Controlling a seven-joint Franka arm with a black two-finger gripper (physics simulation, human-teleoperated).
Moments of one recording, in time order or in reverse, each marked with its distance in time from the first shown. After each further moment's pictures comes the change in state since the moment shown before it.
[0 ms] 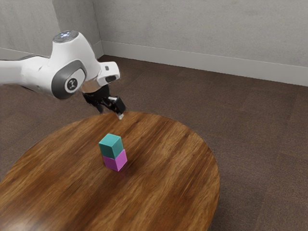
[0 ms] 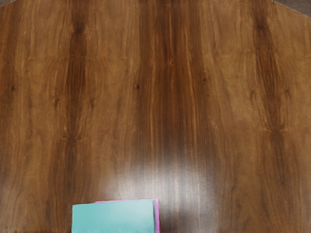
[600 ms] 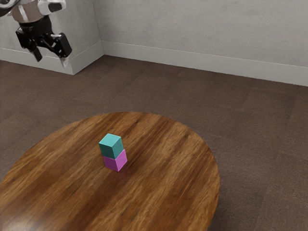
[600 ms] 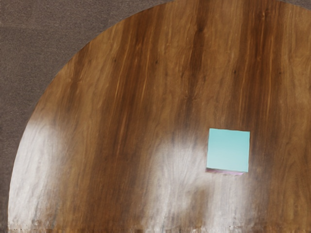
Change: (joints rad) arm 0.058 -0.184 0.031 0.386 0.120 -0.690 -0.066
